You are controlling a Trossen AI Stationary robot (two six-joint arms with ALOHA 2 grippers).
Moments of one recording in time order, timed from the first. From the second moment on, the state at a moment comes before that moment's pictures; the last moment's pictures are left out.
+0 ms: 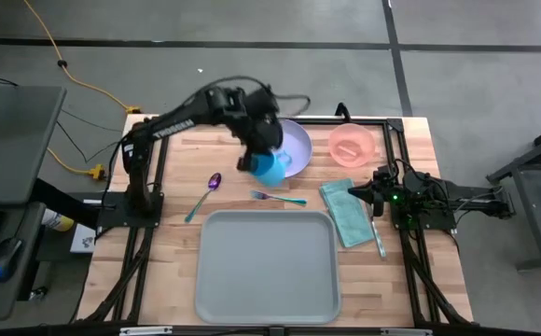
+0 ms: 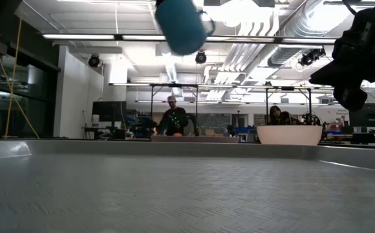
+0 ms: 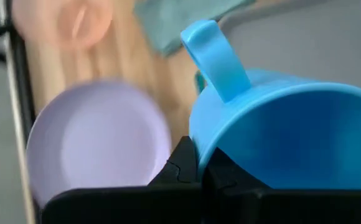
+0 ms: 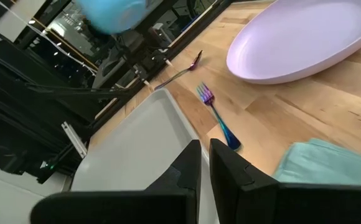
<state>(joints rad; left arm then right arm) 0.27 1.88 2.18 -1.33 0.19 0.49 -0.05 0.03 0.10 -0.30 0.07 0.74</state>
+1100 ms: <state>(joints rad) -0.01 2.14 2.18 -1.07 0.22 0.11 -0.05 0.07 0.11 -0.31 -0.08 0.69</state>
